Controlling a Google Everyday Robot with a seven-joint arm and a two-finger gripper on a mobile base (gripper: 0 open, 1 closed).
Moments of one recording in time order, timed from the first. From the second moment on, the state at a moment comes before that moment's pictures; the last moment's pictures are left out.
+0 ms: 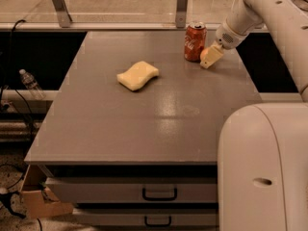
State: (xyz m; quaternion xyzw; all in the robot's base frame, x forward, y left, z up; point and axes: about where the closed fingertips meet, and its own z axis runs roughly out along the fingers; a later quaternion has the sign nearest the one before) arm 0.758 -0.208 0.839 -0.47 0.85 0.04 0.23
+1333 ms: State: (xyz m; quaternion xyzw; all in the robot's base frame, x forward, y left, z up) arm 0.728 -0.225 0.871 -0.48 0.84 0.05 0.26
